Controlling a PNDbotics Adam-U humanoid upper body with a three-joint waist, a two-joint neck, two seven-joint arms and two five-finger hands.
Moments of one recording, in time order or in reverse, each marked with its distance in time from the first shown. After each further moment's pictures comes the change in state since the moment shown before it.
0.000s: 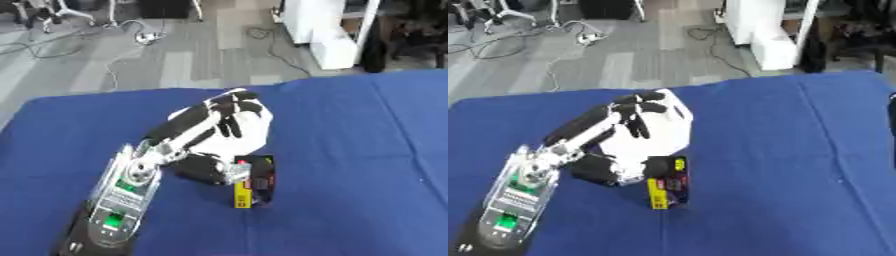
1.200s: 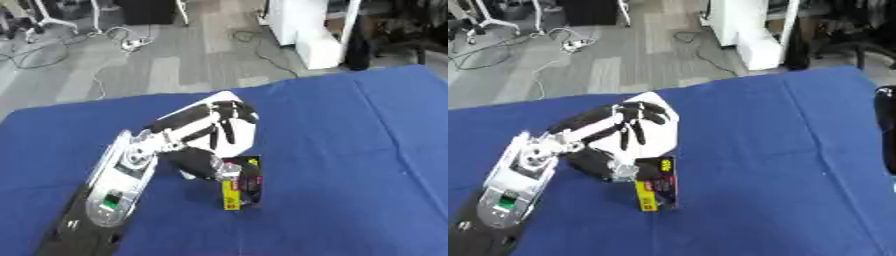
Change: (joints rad) left arm -0.103 0.054 -0.019 0.119 0.081 0.006 -0.142; right arm 0.000 -0.008 -0.005 0.000 -0.003 0.021 -0.015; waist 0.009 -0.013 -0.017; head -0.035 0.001
